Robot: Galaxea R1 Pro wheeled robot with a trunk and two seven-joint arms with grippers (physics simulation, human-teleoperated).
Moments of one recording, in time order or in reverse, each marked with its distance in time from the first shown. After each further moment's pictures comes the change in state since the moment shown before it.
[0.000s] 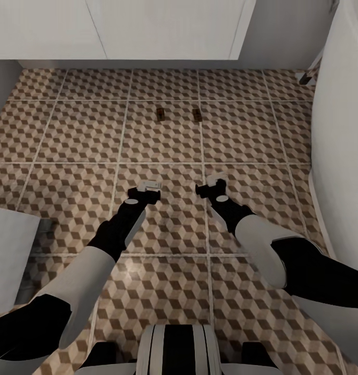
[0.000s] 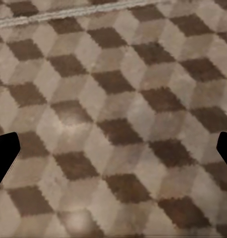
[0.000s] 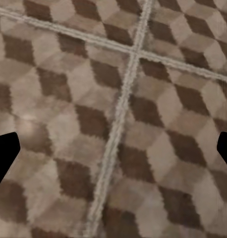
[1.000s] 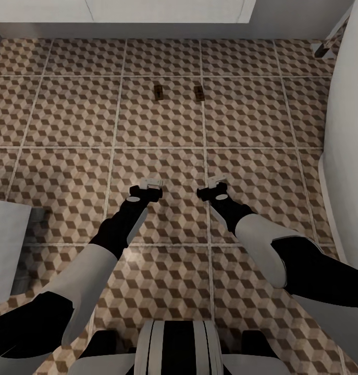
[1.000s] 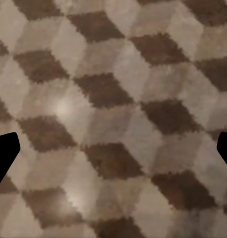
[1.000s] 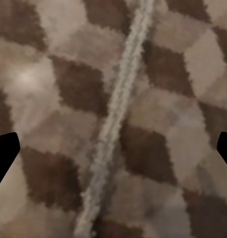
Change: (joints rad) left arm -0.016 -0.016 0.003 0.004 0.000 0.000 0.002; right arm -0.006 0.000 0.001 0.000 0.001 0.120 -0.004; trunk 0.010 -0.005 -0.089
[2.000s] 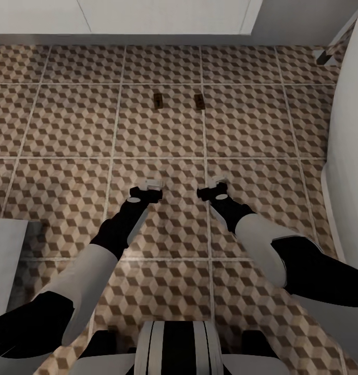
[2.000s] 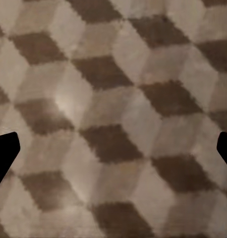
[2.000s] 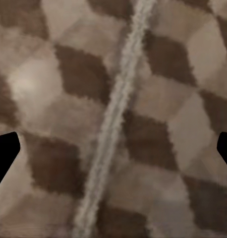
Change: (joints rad) left arm 0.000 -0.002 0.000 0.017 0.001 0.000 0.002; right arm -0.002 0.000 0.000 0.000 0.000 0.005 -0.001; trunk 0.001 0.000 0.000
